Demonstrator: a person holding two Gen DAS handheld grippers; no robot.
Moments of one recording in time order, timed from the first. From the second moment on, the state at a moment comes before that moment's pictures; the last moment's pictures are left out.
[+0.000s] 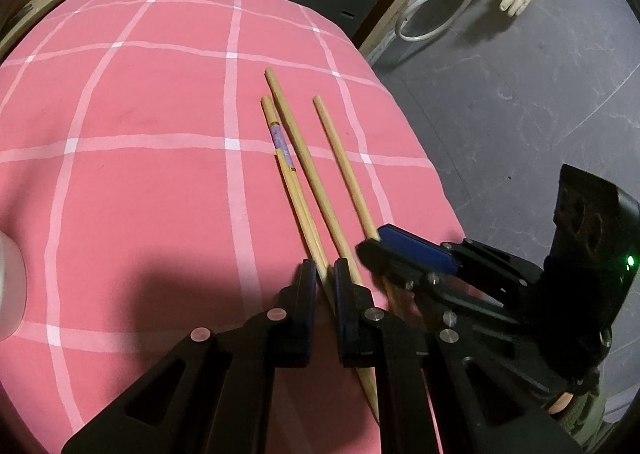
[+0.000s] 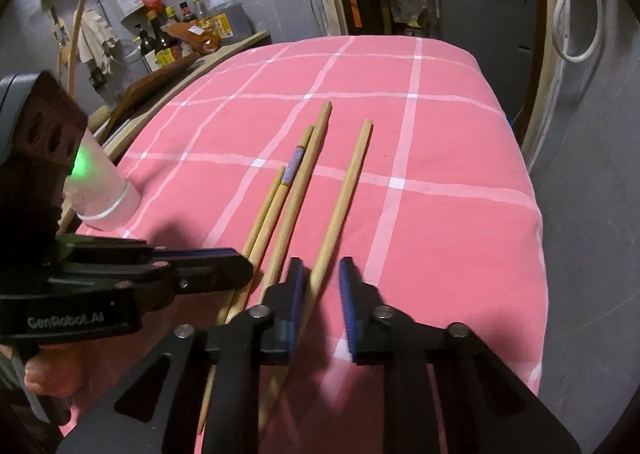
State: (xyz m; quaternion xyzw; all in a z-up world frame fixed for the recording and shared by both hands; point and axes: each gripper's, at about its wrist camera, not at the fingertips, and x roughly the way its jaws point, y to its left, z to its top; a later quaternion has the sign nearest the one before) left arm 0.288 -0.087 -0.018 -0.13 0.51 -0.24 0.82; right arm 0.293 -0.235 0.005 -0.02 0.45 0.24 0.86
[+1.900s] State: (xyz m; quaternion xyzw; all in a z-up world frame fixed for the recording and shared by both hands) left arm 0.172 0.110 0.120 -0.13 0.12 -0.03 0.98; right arm 0.249 -0.097 0.117 0.25 0.04 0.39 0.89
